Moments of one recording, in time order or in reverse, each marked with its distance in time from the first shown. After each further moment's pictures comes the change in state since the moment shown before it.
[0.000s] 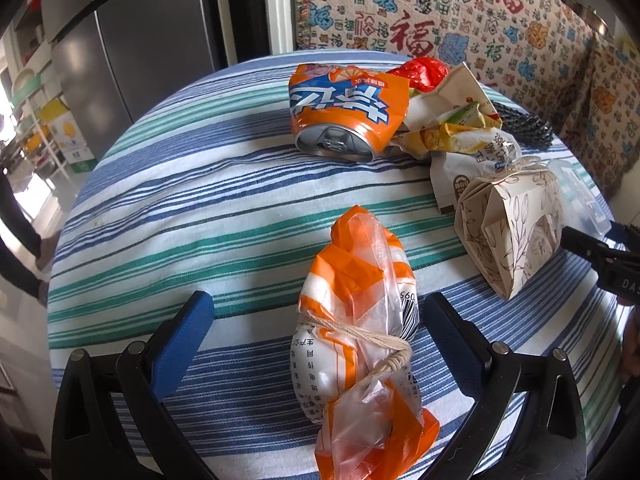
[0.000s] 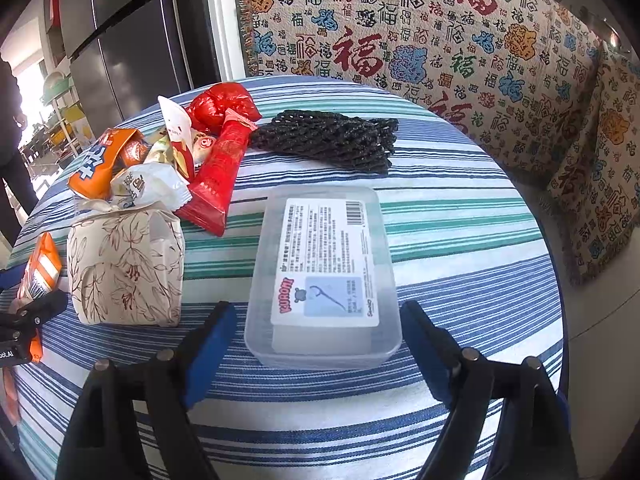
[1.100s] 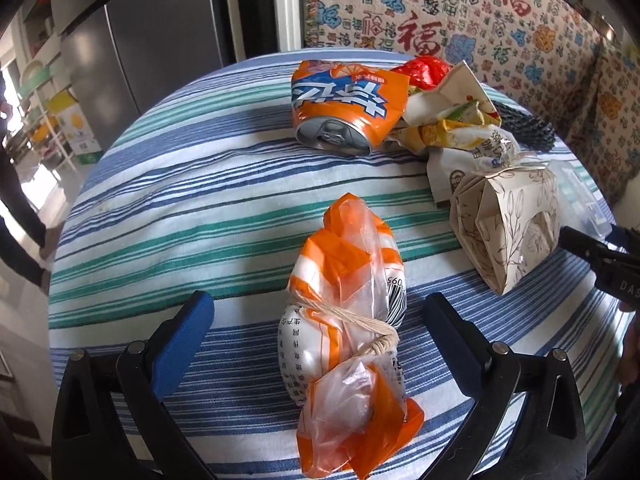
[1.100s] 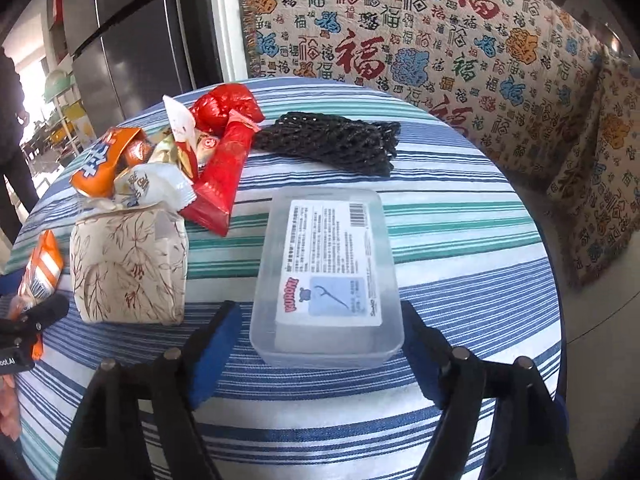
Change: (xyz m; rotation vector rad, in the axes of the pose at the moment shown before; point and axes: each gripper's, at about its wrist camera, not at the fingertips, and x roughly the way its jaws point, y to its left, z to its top) left arm -0.005 -0.004 -0.007 -0.030 0.005 0.024; right arm 0.001 0.000 0.001 -0.007 -0.007 -0.003
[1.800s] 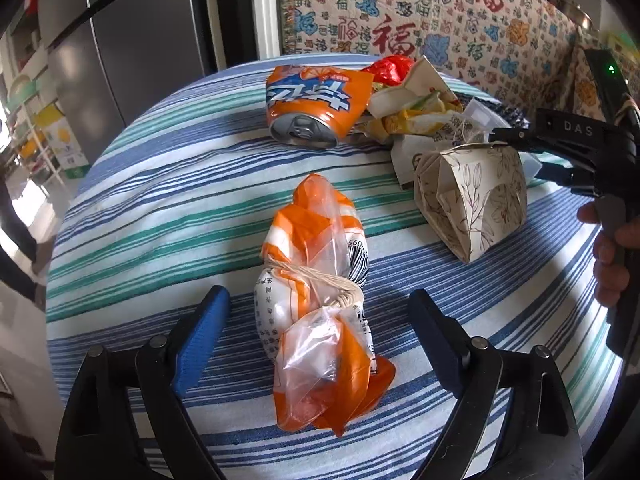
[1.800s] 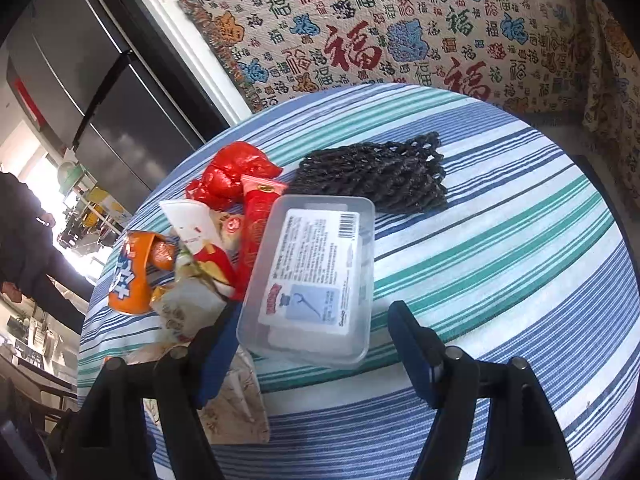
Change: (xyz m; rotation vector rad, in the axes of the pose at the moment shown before) left arm -0.018 -0.011 -0.018 0.049 -0.026 -0.046; right arm 0.024 -0.009 0.046 0.301 0.005 0.236
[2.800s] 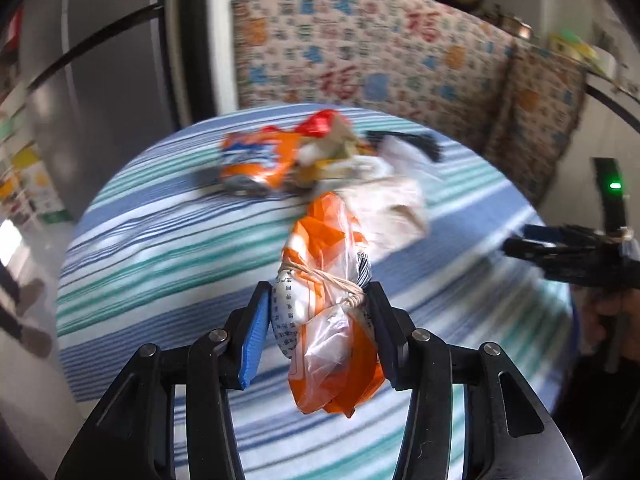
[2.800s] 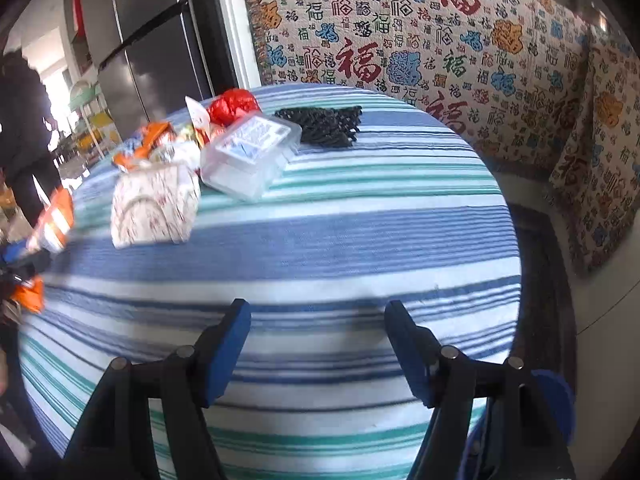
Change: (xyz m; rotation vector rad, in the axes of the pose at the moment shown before) left arm -0.063 -0.015 -0.008 0.065 -0.150 -0.106; right arm -0.088 -0.051 -0.079 -0.285 -0.030 -0.101
